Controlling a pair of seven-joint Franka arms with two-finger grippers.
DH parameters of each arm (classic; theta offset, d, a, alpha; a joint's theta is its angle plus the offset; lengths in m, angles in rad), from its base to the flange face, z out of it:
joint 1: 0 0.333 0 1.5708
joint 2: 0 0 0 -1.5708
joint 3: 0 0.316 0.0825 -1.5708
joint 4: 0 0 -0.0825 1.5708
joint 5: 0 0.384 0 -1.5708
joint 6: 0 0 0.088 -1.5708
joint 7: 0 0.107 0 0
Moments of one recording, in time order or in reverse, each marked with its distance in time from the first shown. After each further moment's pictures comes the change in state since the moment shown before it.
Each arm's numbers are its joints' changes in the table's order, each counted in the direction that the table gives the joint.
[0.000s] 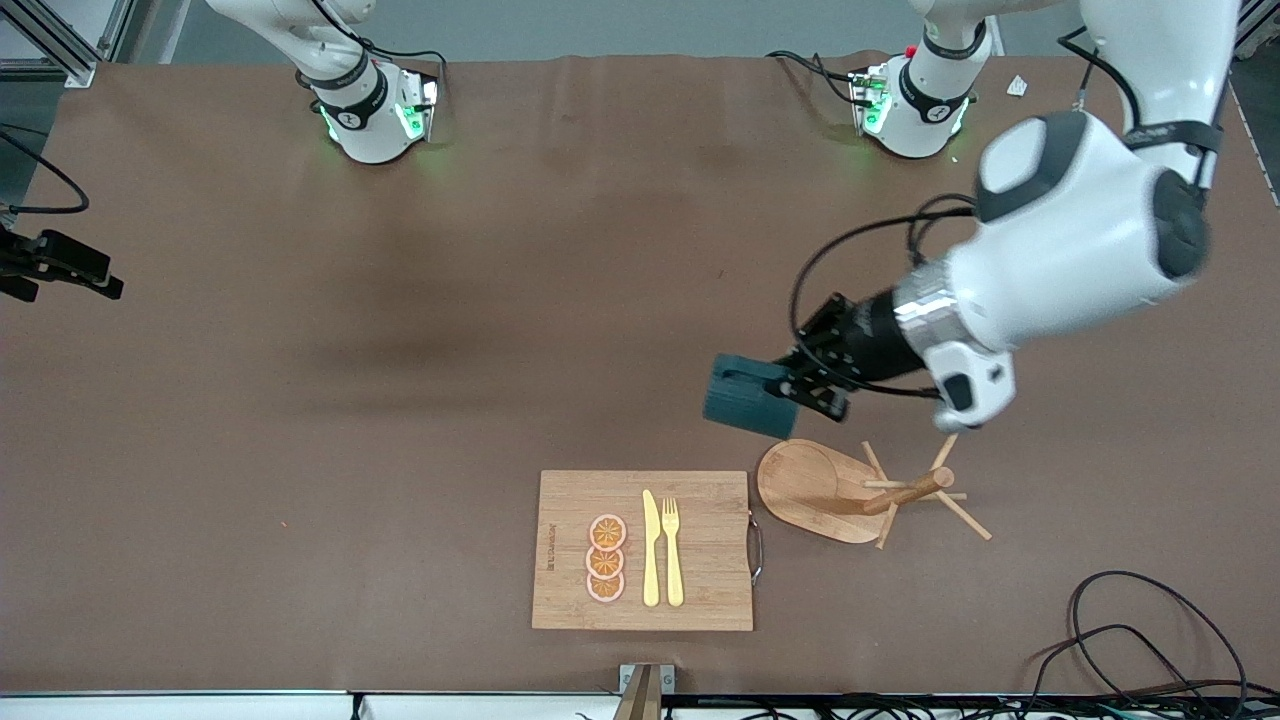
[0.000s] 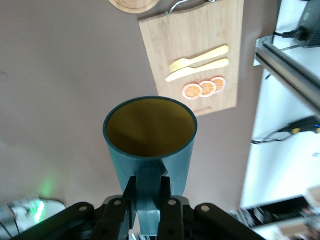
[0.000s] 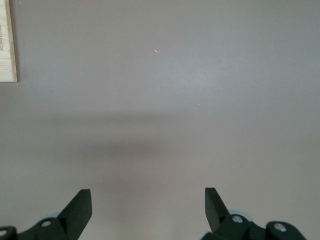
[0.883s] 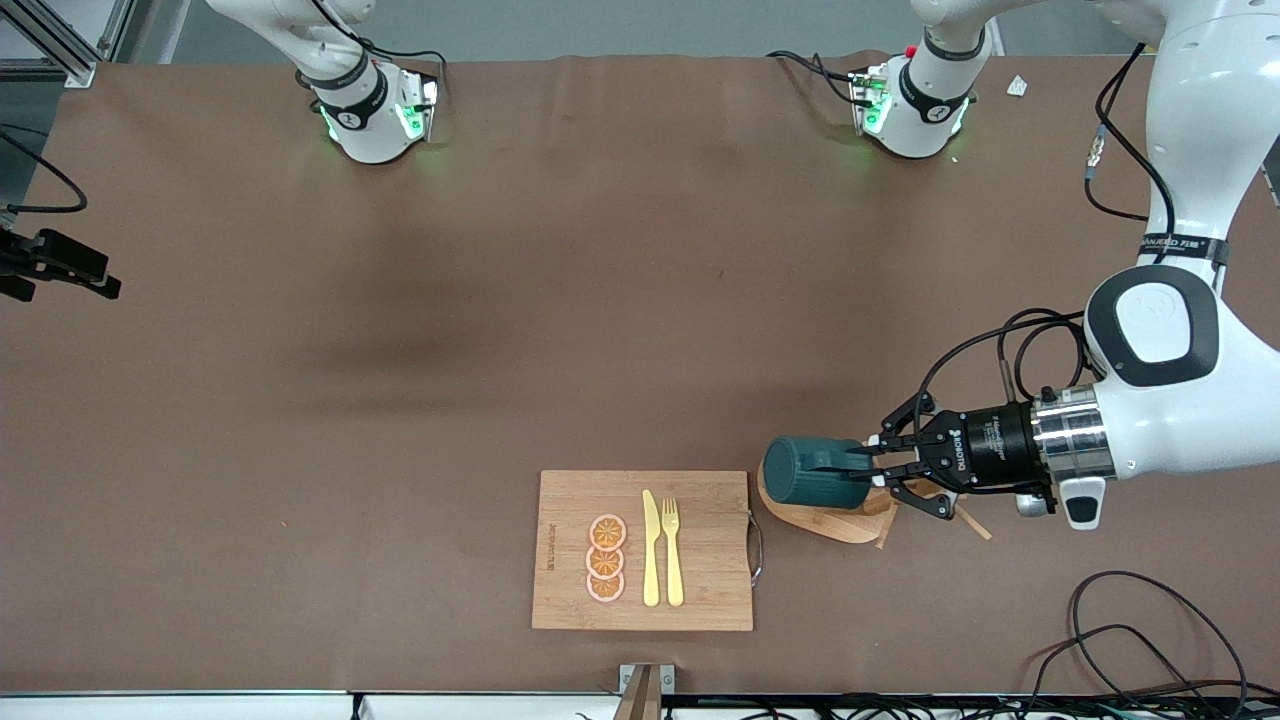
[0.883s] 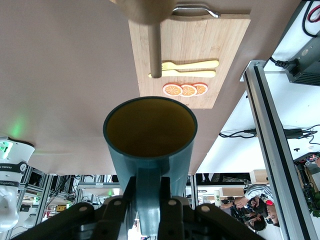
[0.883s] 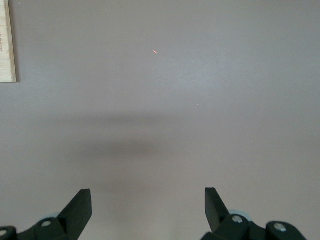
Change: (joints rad) left arm 0.148 -0.174 0.006 0.007 -0.243 -0.056 0.106; right arm 0.000 0.000 0.001 -0.002 -0.003 0.000 0.000
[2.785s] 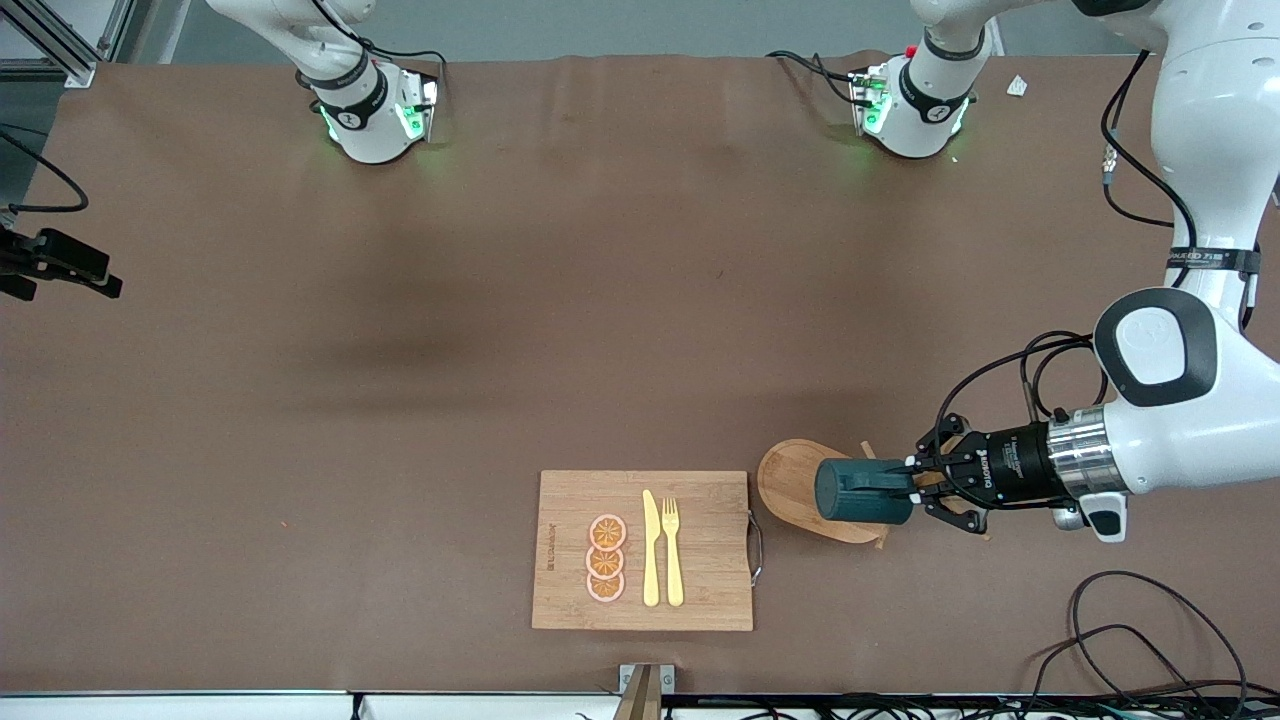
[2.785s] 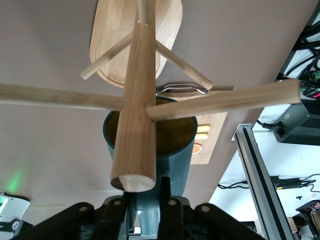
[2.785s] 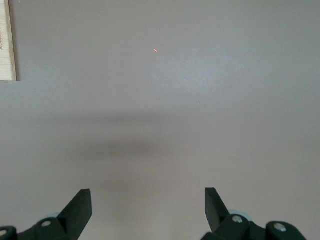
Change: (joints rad) left arm -0.007 -0.014 0.083 0.008 0.167 0.000 0.009; right arm 0.000 0.000 0.001 0.000 0.000 0.005 0.000
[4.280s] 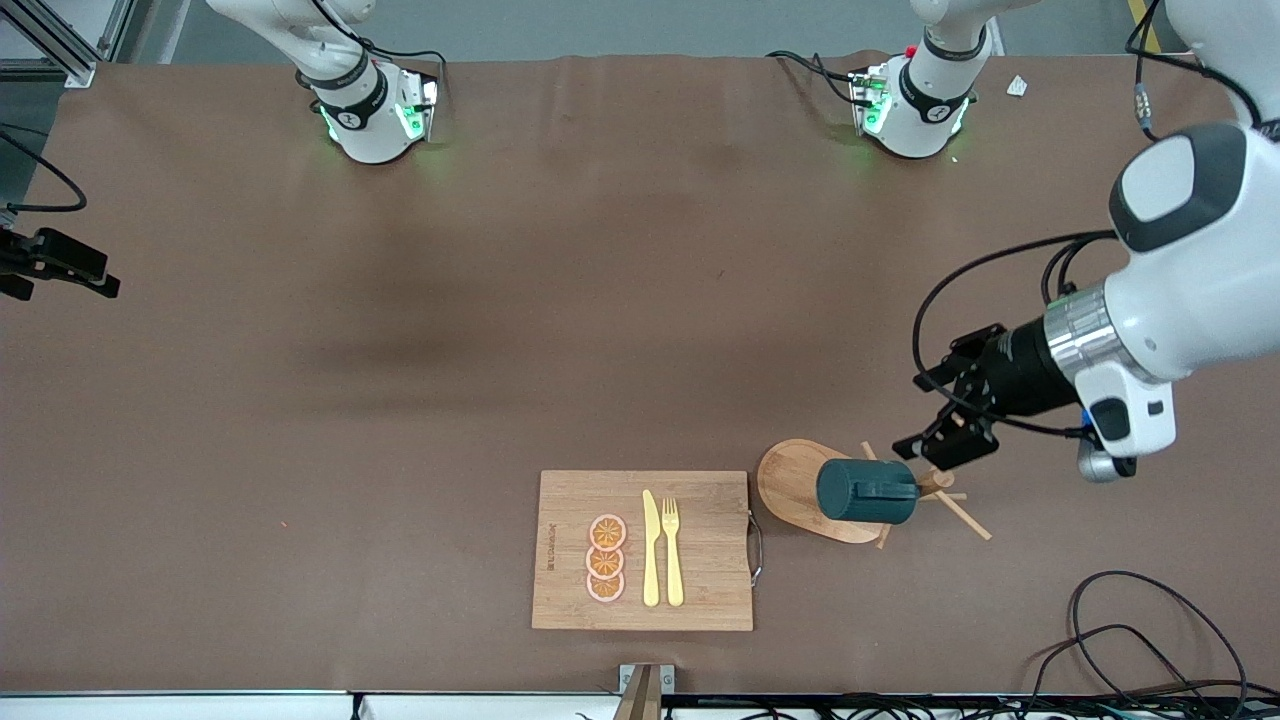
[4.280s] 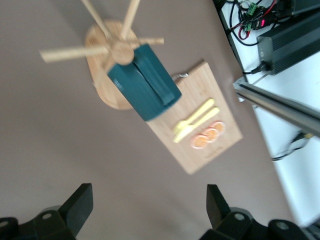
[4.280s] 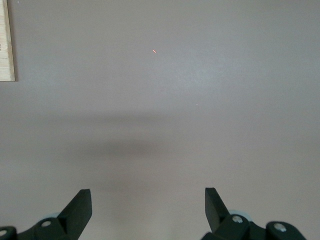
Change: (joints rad) left arm -0.001 0.244 -0.148 -0.027 0.363 0.196 0.315; right arm 0.000 0.000 0.000 -0.003 -0.005 0.000 0.000
